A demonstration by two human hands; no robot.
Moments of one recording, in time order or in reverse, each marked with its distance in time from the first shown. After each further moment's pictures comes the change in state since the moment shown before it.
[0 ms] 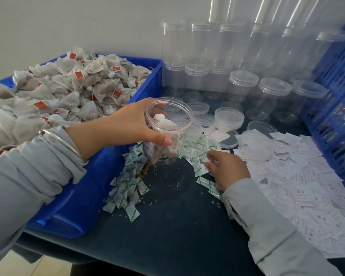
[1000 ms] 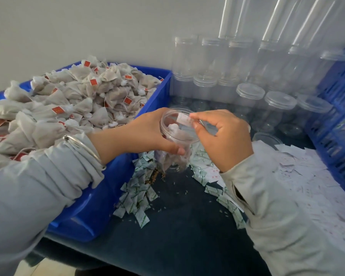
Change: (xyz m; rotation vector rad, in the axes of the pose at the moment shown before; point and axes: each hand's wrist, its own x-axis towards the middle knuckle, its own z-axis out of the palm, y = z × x) left_hand -0.002 0.003 0.000 -0.005 -0.014 0.062; right_hand -0.007 -0.098 -0.069 0.365 0.590 -0.588
